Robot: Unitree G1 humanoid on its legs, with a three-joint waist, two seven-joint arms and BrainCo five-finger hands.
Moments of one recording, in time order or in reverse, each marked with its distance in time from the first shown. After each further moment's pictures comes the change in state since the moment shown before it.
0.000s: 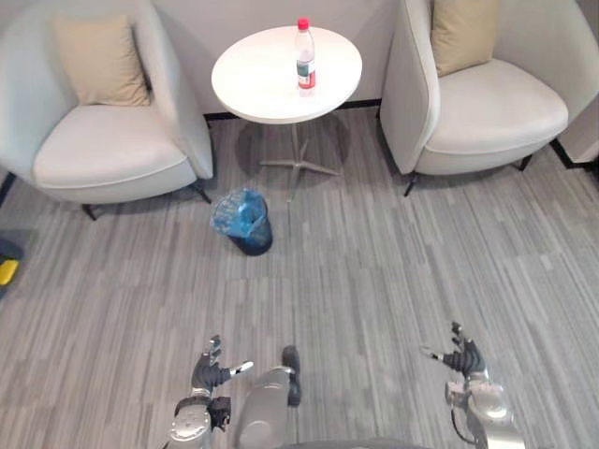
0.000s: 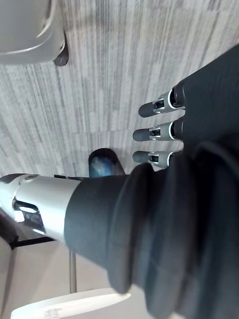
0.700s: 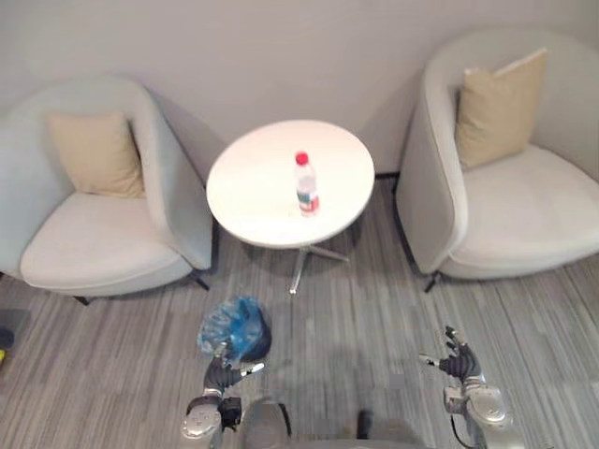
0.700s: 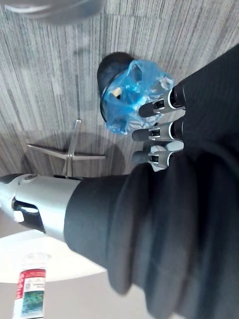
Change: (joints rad) left arm -0.020 -0.037 0.003 0.028 -0.018 -0.013 -0.002; right arm 0.005 -0.041 -0.018 -0.101 0.002 0.009 0.005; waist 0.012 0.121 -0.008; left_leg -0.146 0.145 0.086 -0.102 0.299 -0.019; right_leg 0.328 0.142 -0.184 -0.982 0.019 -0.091
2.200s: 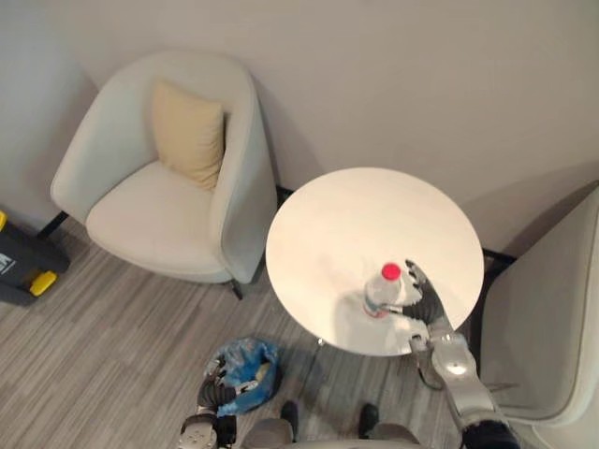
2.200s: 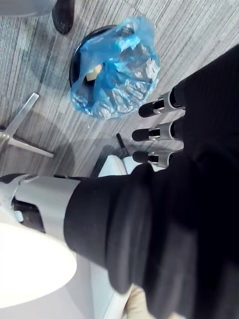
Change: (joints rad) left arm 0.042 0.009 -0.002 0.068 0.020 -0.035 0.024; right arm -0.190 0.034 0.230 -0.177 -0.161 -0.097 -0.073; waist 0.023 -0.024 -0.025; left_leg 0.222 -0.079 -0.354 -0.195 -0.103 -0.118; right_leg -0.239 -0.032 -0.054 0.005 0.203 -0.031
